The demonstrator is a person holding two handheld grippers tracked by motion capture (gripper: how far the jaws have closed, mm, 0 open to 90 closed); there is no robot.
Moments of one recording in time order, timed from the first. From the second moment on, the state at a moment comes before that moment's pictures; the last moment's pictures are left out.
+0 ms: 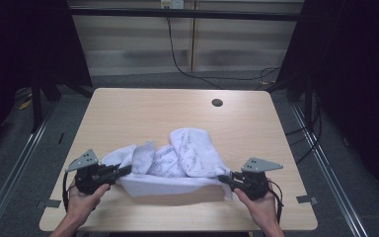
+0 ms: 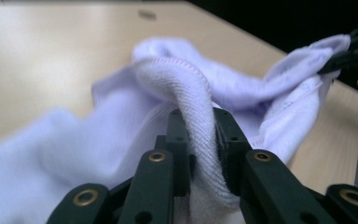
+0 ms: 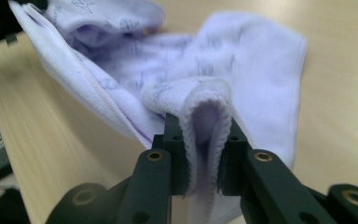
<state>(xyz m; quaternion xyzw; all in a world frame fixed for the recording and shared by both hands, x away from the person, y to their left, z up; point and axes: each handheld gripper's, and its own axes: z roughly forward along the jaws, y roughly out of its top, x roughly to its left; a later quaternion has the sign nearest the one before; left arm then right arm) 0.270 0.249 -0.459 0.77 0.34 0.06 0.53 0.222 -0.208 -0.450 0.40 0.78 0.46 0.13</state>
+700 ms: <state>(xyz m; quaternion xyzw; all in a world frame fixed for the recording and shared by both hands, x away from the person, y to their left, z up) 0.310 0.249 -0.457 0.75 0.37 0.05 0.54 0.246 -0.222 -0.463 0.40 0.79 0.44 0.11</state>
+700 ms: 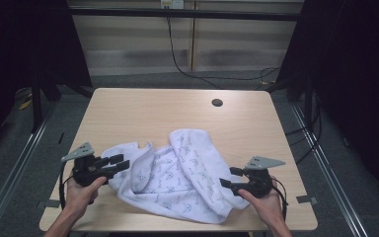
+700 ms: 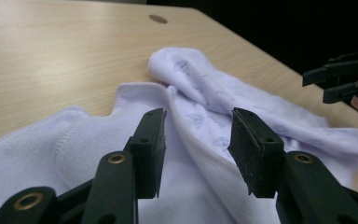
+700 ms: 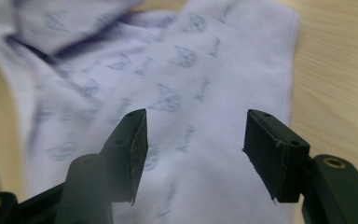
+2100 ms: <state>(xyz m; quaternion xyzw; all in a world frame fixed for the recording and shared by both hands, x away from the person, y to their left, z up) 0.257 0.277 -0.480 0.77 0.36 0.01 0.52 0.316 -0.279 -0.467 0.51 0.75 0.36 0.23</state>
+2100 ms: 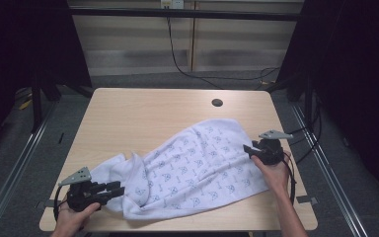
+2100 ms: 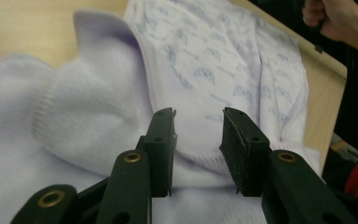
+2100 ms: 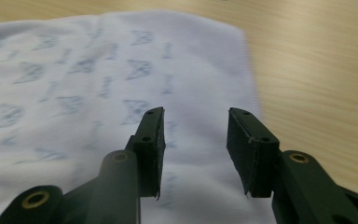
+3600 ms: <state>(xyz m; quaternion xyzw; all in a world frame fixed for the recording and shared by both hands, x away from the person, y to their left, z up) 0.262 0.244 -0.485 0.79 0.36 -0.01 0.49 0.264 -0.155 -0.497 0.31 0.88 0.35 0.12</state>
